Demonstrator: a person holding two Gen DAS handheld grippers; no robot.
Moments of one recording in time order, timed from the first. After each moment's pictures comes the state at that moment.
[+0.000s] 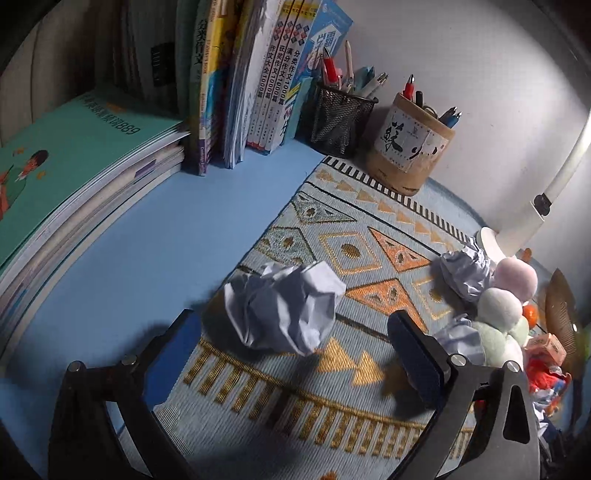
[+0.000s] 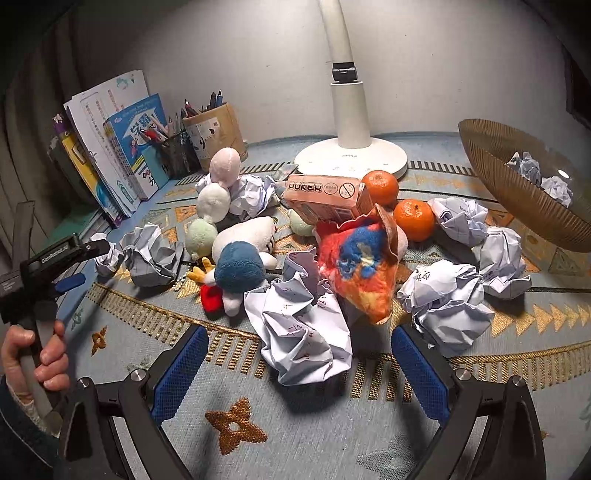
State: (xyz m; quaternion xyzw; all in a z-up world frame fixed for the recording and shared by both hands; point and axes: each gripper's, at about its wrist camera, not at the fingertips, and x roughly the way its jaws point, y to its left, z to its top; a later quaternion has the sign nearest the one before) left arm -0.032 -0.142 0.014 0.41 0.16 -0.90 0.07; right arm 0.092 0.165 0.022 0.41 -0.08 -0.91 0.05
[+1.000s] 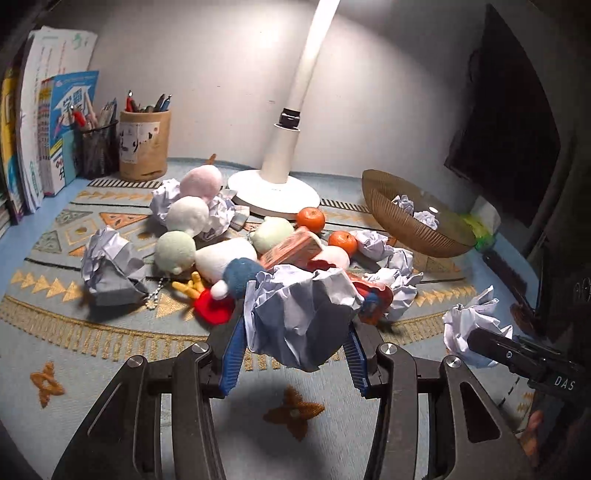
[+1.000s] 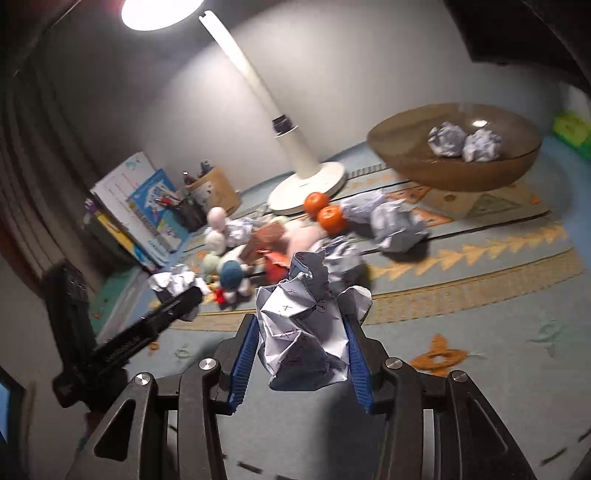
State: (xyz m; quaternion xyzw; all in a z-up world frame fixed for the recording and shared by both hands) left arm 0.074 0.069 0.045 0.33 0.06 -0.92 -0.21; right arm 0.202 0.262 0.059 0.35 -0.16 -0.92 0.03
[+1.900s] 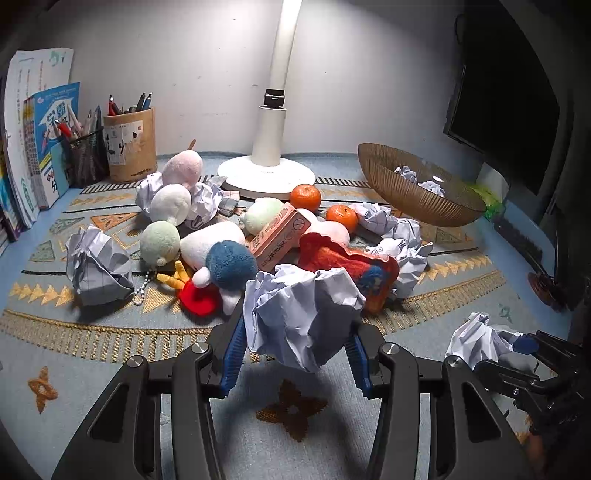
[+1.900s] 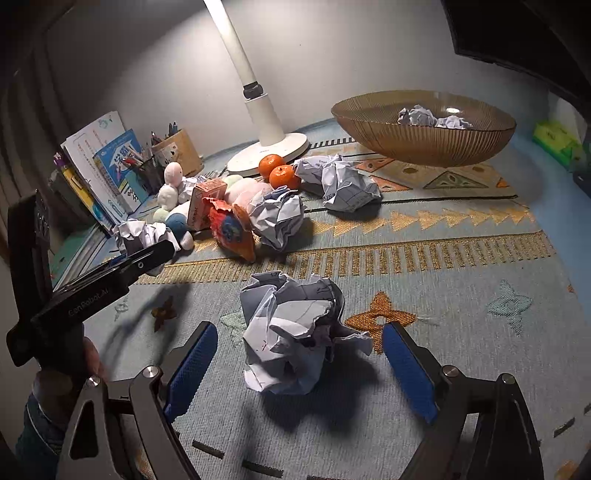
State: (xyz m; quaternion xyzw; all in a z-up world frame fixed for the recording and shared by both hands) left arm 0.075 0.086 0.033 0.34 0.01 -0.92 -0.21; right arm 0.212 0.267 0.022 0.39 -0.14 -0.91 0.02
